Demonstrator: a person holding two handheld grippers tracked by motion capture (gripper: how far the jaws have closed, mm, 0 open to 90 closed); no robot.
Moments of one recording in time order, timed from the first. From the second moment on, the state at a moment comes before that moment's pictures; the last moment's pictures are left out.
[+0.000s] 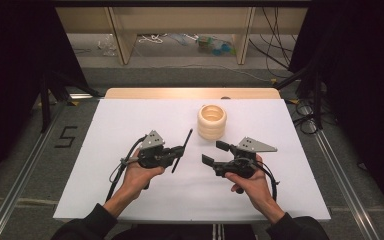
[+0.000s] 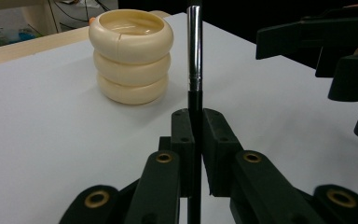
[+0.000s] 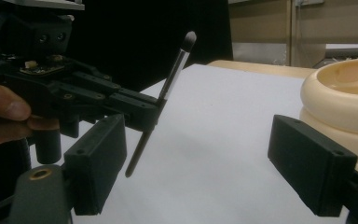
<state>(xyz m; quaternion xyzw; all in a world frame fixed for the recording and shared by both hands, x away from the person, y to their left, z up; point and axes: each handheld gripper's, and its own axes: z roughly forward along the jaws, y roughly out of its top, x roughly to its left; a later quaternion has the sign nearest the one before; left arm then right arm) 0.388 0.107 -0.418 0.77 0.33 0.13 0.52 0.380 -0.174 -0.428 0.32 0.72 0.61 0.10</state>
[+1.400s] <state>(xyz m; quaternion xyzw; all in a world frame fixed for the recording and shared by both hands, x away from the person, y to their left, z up) 0.373 0.085 -0.417 0.77 0.31 0.12 0.54 0.397 -0.144 -0.428 0.32 0.69 0.65 0.03</state>
